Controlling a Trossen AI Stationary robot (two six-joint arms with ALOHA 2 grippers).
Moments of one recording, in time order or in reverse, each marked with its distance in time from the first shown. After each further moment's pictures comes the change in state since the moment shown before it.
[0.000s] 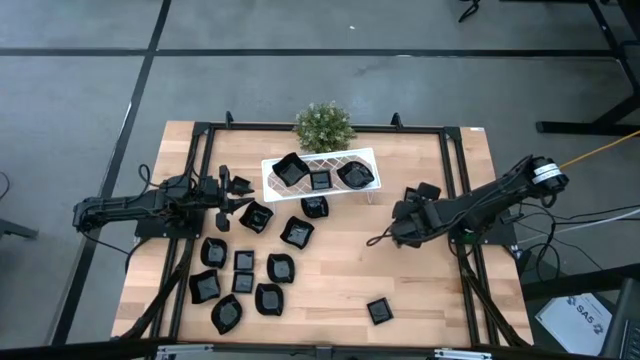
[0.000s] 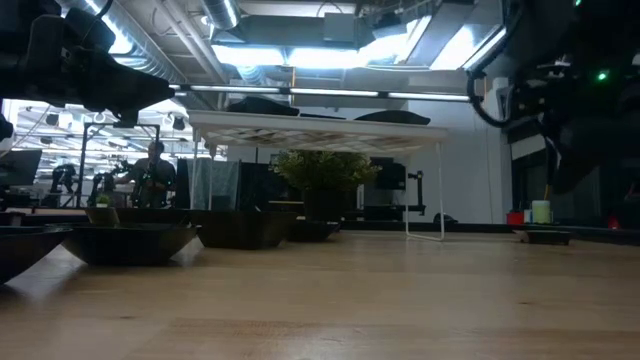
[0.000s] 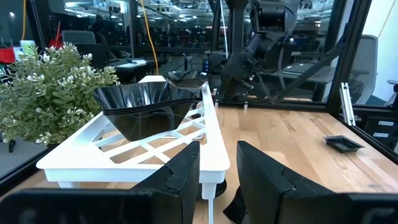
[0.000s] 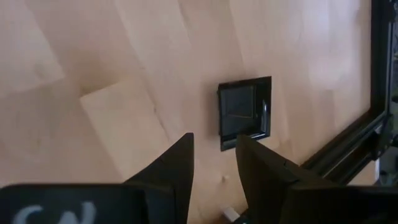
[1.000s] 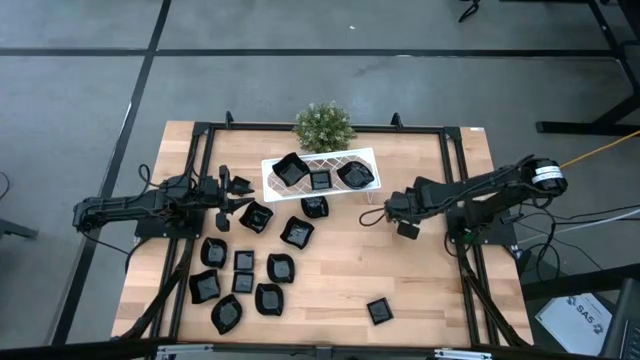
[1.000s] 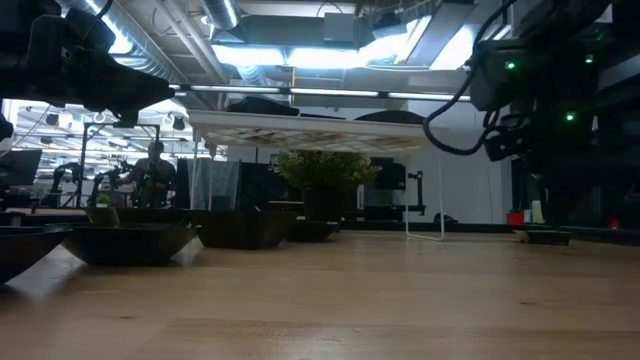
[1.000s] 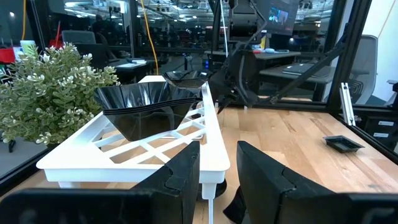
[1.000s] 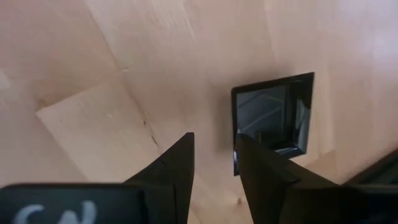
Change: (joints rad) left arm 0.000 0.000 0.000 0.000 0.000 0.000; right arm -0.261 0.000 -0.117 0.217 -0.159 -0.249
